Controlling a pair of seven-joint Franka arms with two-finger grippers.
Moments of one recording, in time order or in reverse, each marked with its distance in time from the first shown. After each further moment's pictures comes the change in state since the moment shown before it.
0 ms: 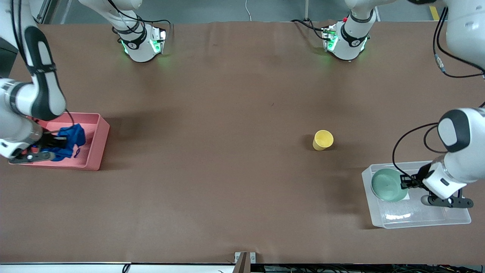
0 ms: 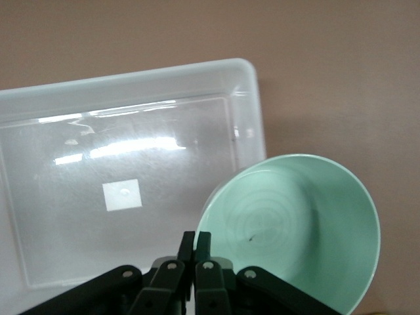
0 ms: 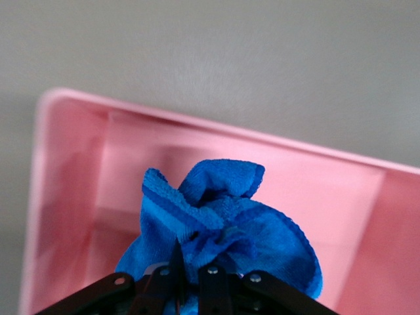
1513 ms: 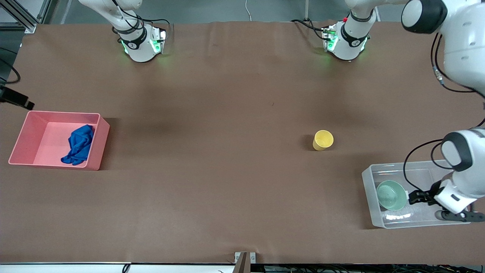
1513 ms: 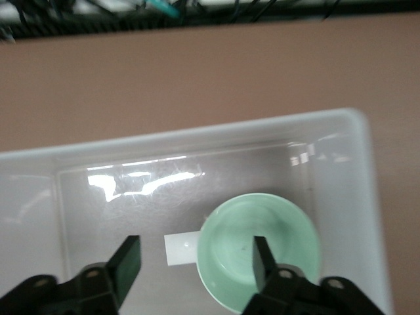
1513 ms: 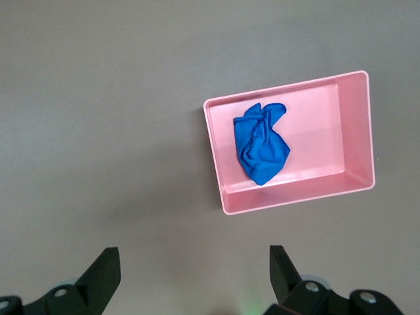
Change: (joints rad) left arm -0.017 0.070 0.080 0.091 0.000 0.105 0.060; right arm 0.000 -0.330 0.159 0.582 0.117 -0.948 0.471
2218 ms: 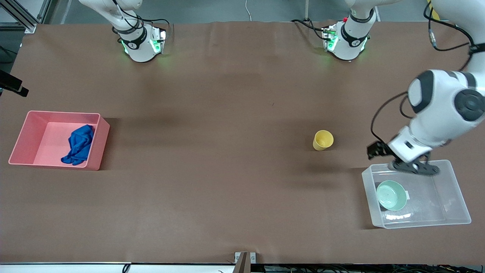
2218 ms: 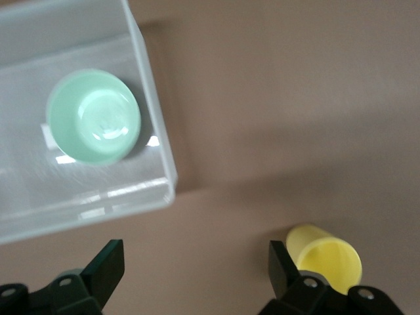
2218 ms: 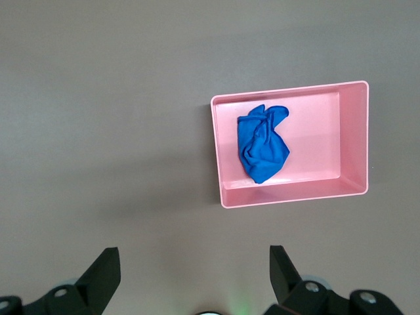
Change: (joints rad) left arm -0.058 -0.515 -0.172 -0.648 0.000 -0.012 -0.167; right arm -0.001 -0.027 0.011 0.000 0.000 -0.015 -0.074
